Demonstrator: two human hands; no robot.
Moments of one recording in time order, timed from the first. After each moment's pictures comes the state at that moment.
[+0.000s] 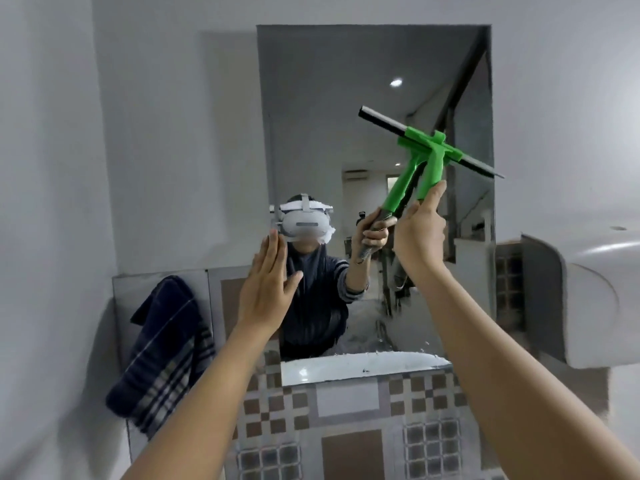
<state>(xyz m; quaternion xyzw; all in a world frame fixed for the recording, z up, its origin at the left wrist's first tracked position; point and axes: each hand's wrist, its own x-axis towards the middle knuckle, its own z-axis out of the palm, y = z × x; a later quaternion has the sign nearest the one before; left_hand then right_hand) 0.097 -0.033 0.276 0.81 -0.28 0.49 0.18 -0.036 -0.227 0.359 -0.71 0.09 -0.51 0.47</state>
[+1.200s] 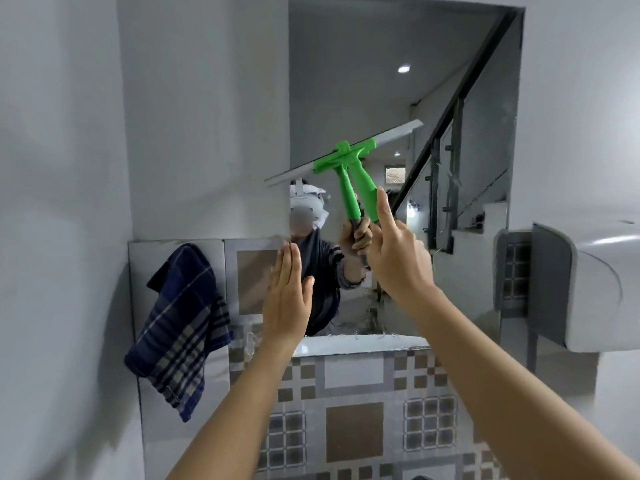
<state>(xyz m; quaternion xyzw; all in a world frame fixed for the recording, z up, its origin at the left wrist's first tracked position) 0.096 -0.043 0.212 0.79 -0.25 0.48 0.28 -0.026 -0.187 0.303 -0.84 0.01 -0.52 0.15</state>
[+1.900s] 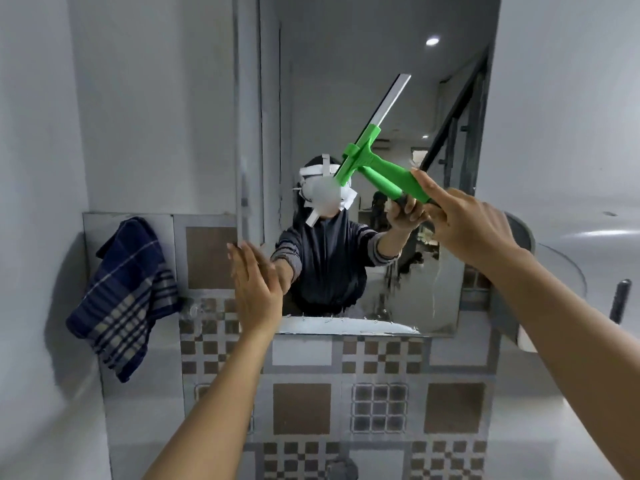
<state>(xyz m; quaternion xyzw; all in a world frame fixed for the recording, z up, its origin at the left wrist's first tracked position) 0.078 -0.110 0.188 0.76 -0.09 0.48 0.43 -0.057 -0.377 0.329 -0.88 -0.04 -0.47 -0.03</state>
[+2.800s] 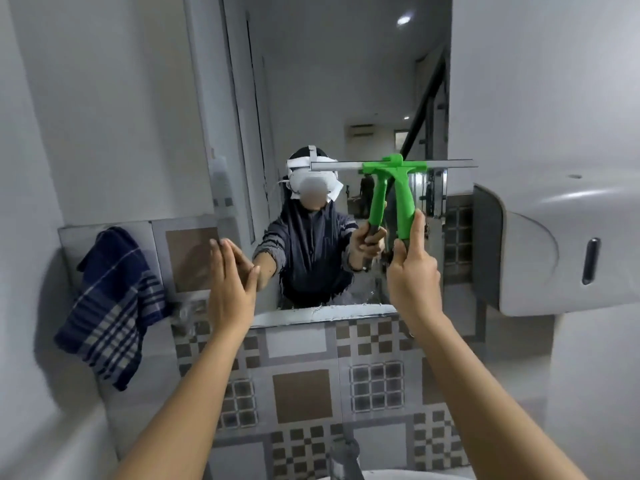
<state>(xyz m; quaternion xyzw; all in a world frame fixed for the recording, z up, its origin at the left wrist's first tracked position) 0.070 -0.082 0.192 0.82 -0.12 0.45 0.33 -0.064 -0.315 0.232 -0.79 0.08 -0.45 0.40</state>
